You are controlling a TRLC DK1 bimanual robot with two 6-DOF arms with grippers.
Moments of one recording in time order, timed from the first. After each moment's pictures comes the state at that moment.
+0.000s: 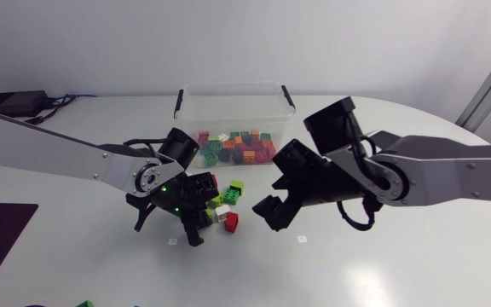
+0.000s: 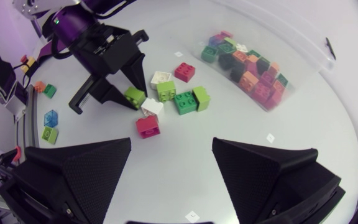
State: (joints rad) left arm -0.50 1.86 0.95 -0.27 0.20 0.72; right arm 0.58 1.53 0.83 -0.19 -0.25 -0.23
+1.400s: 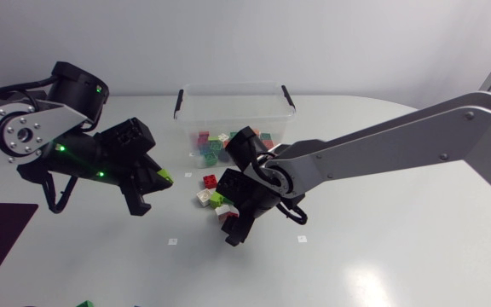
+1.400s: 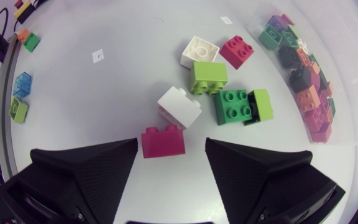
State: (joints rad) left arm -0.28 1.38 0.93 -0.55 0.31 0.72; right arm 0.74 1.97 1.14 -0.30 -0.12 -0.37
